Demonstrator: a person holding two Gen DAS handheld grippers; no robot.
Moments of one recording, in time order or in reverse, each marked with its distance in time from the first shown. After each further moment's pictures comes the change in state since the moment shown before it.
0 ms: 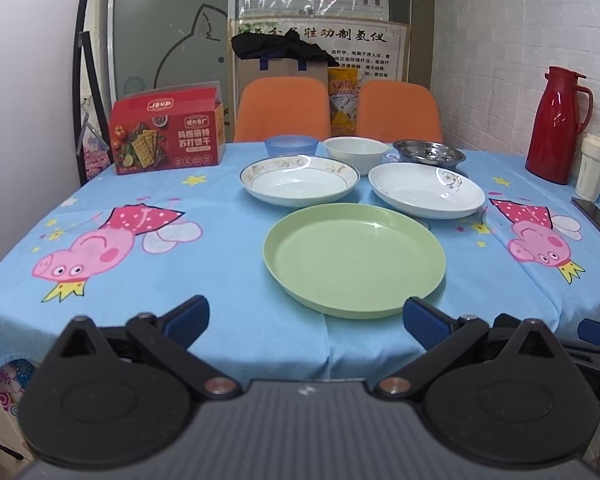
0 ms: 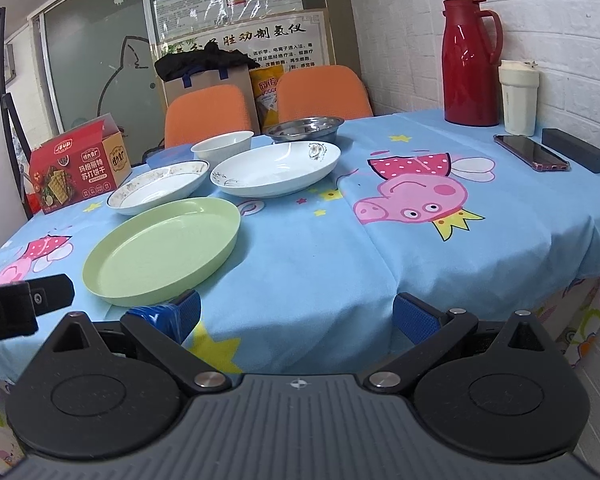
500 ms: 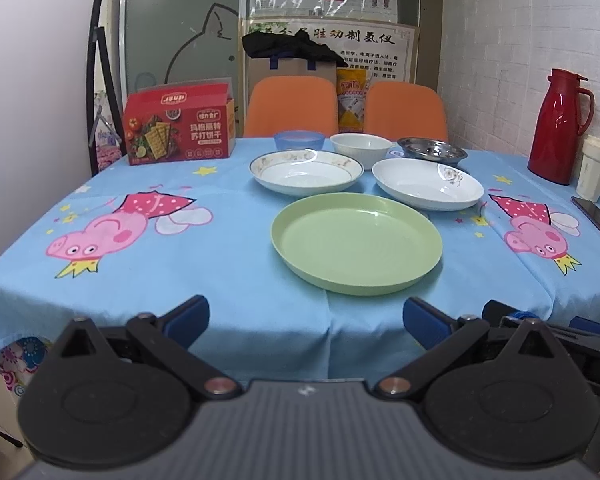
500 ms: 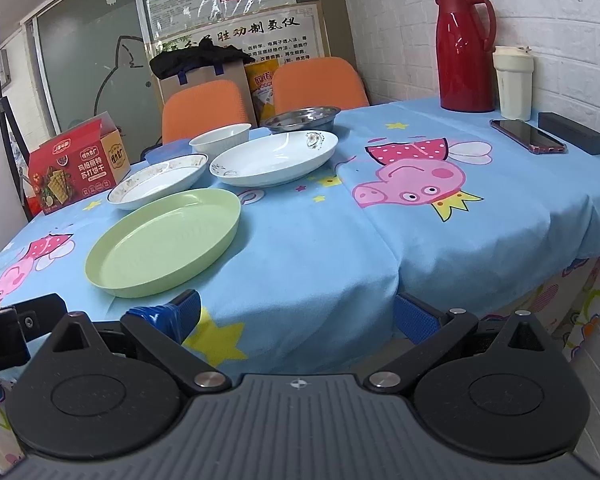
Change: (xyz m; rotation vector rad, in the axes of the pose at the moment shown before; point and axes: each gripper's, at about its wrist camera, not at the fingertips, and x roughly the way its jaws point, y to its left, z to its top) left arm -0.027 -0.006 -0.019 -0.016 -0.015 0.022; right arm -0.005 0.001 -0.008 0.038 0.011 0.005
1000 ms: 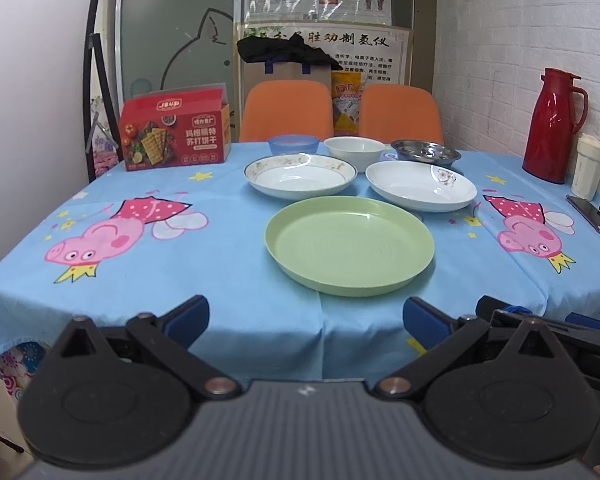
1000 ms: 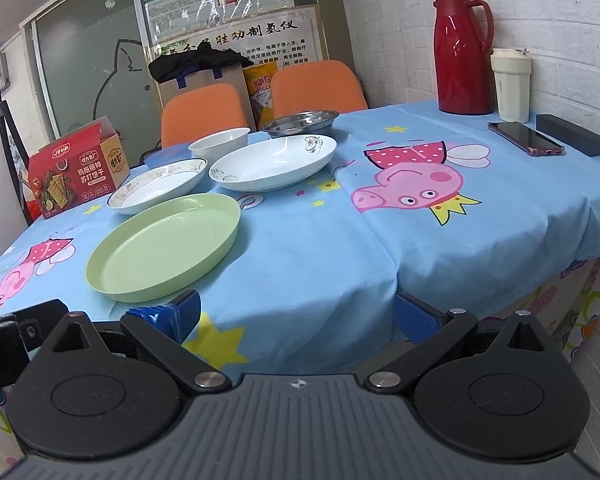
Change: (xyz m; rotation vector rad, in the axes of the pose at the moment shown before) left arm -0.003 -0.003 -0.001 0.009 -0.011 -0.005; right arm -0.002 -0.001 0.002 0.009 -0.006 -0.003
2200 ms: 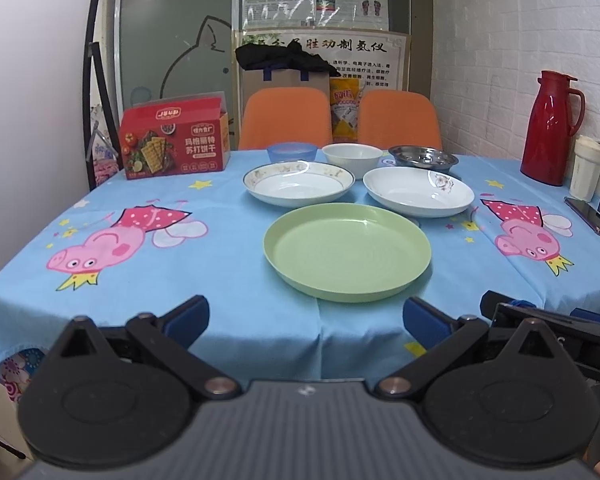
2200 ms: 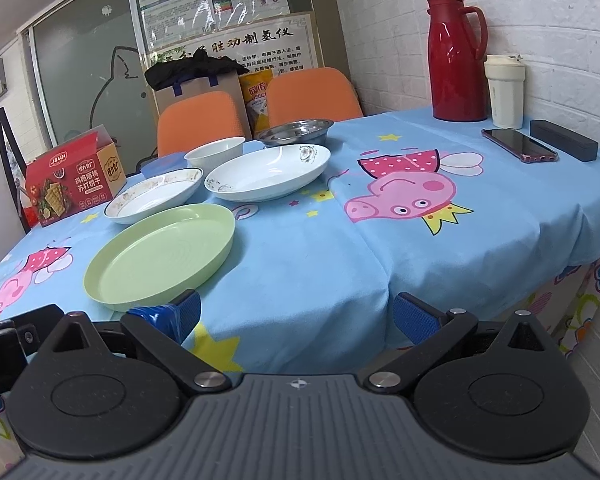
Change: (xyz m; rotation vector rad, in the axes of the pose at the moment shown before) left arm -0.004 -0.003 0.002 0.014 -0.019 -0.002; right arm -0.005 -0.003 0.004 0.004 -0.024 -0.011
